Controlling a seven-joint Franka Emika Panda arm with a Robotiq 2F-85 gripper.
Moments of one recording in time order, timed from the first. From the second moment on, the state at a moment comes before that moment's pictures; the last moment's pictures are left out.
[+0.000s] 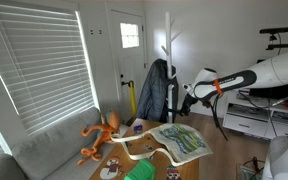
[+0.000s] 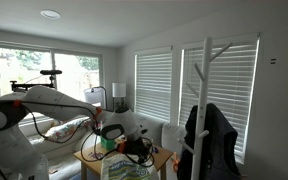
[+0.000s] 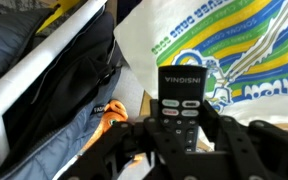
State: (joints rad) arm -0.16 -0.38 -0.34 -2.48 0.07 2.54 -0.88
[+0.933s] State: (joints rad) arm -0.11 -0.13 -0.25 -2.17 0.01 2.48 -0.76
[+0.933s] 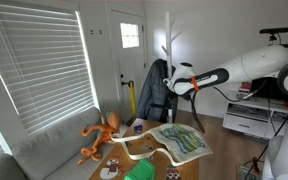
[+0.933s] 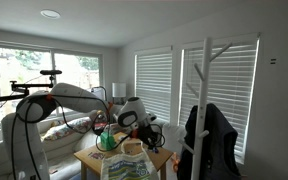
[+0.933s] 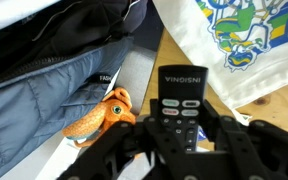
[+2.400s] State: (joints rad) arm -0.19 0.42 -0.10 -1.63 -0.03 2.38 -0.87
